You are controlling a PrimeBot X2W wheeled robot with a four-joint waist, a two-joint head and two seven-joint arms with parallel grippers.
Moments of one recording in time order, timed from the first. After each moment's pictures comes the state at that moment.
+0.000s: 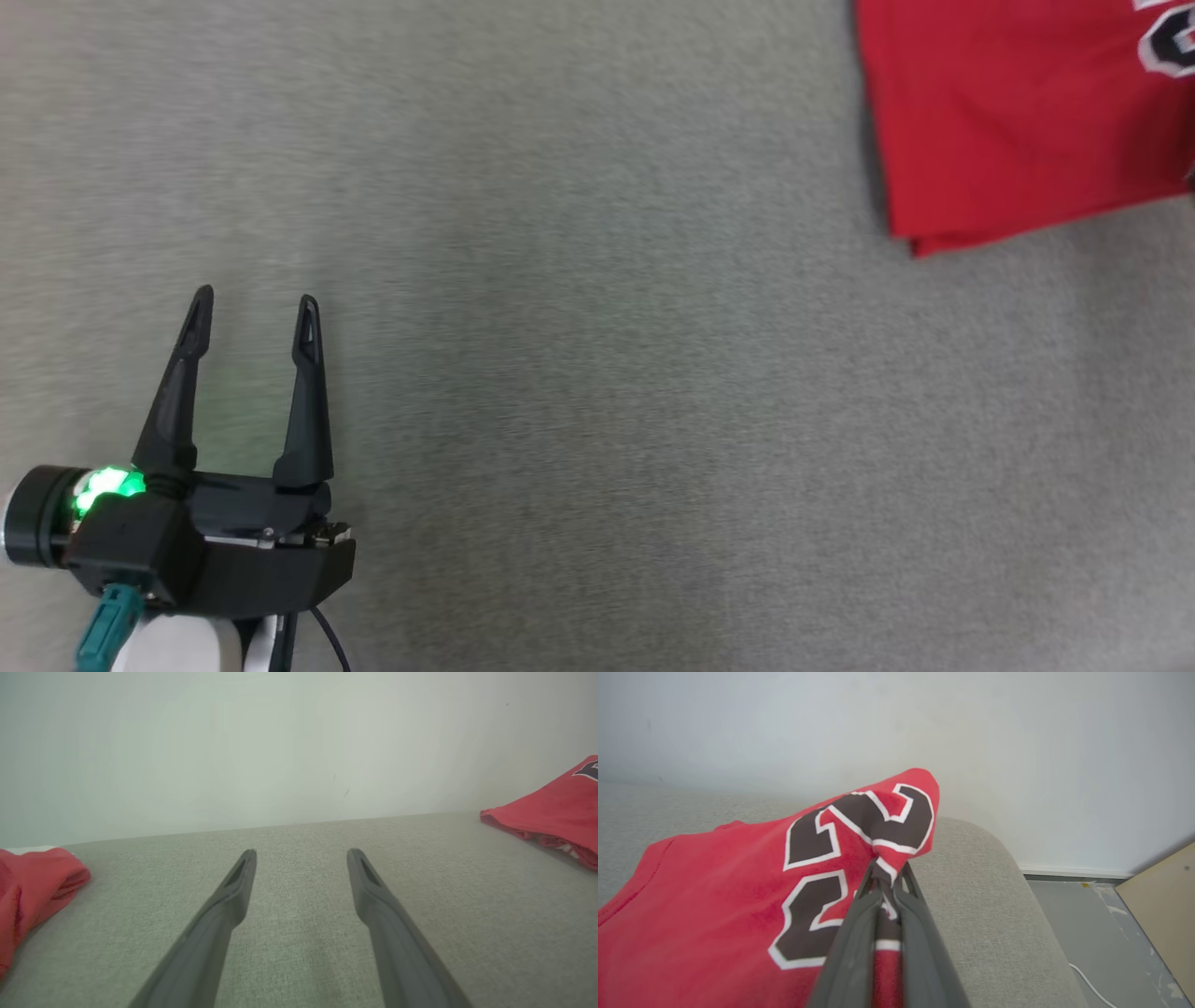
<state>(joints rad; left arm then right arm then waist) -0.24 0.11 -0.01 -0.08 -0.09 -0.12 -0.26 -1.11 -0.59 0.44 0.93 0.55 0.13 -0.06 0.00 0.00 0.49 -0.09</state>
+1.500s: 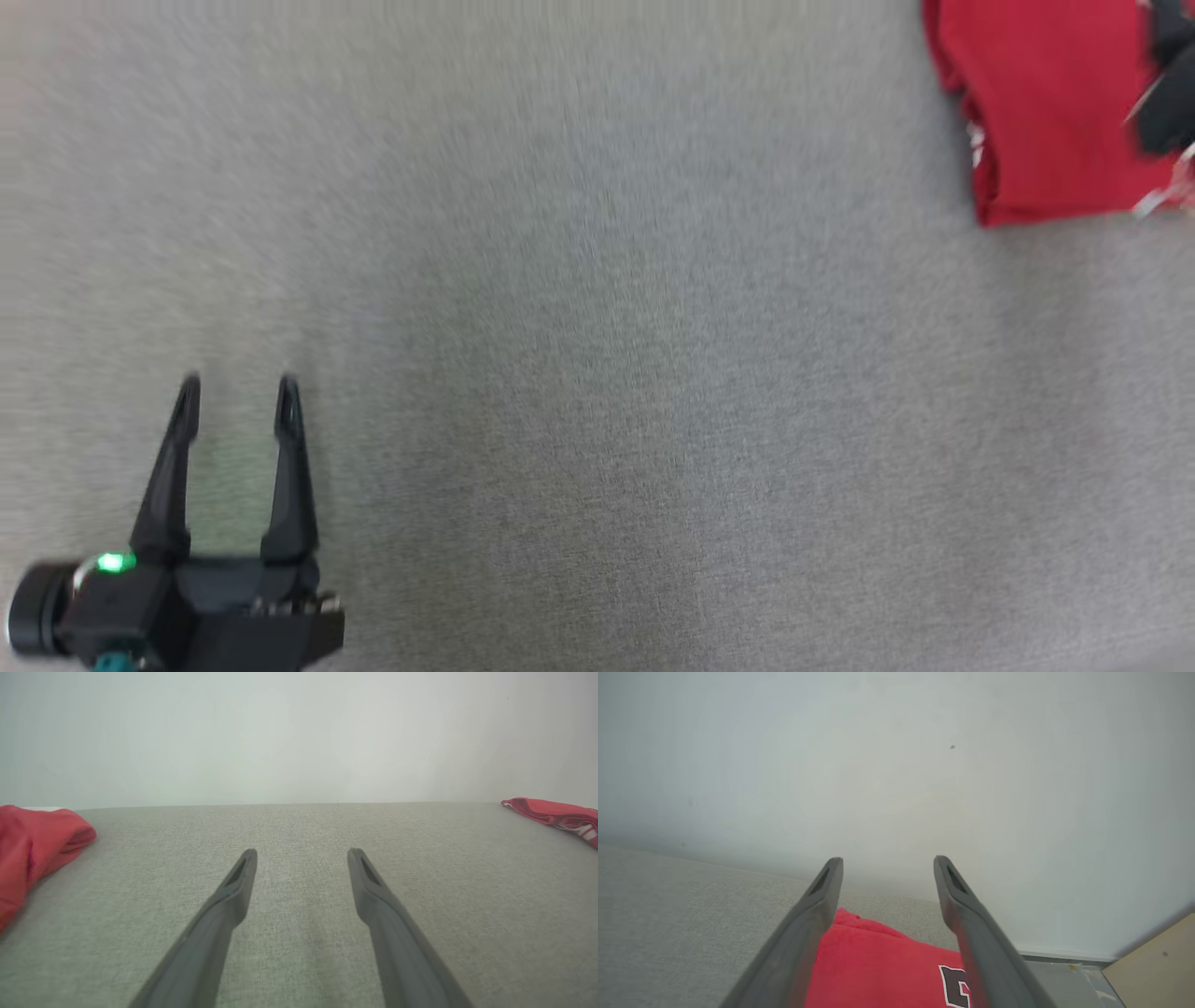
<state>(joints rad) -0.11 0.09 0.03 -0.09 -0.12 -0.10 -0.26 -1.22 -0.52 0.52 1.00 0.48 0.13 -0.26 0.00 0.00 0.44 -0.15</state>
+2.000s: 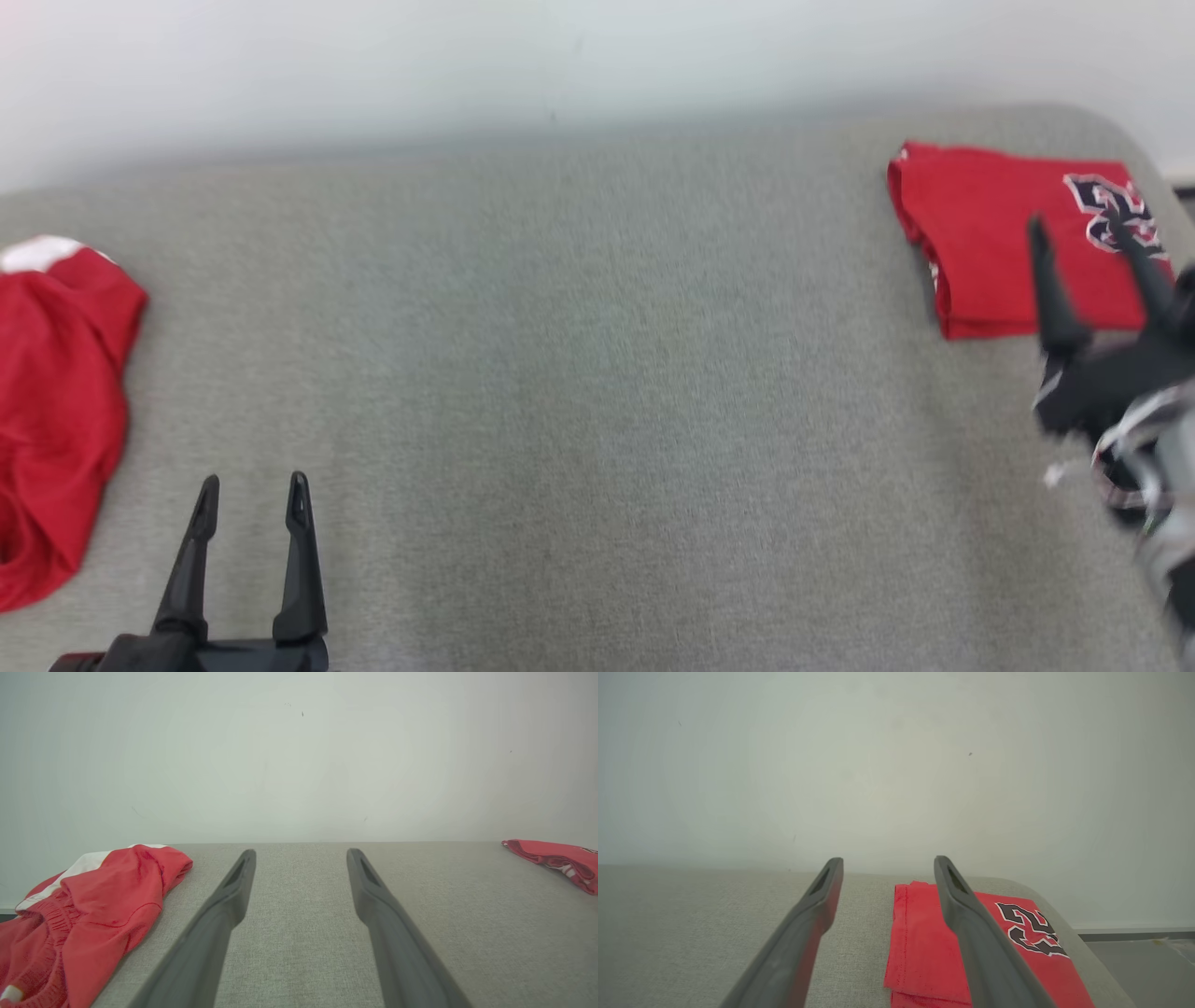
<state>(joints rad) 0.02 0.07 0.05 -0.05 -0.13 -0.10 -0.26 -0.67 -0.50 0.31 0.65 0.51 0.13 -0.26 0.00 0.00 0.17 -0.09</state>
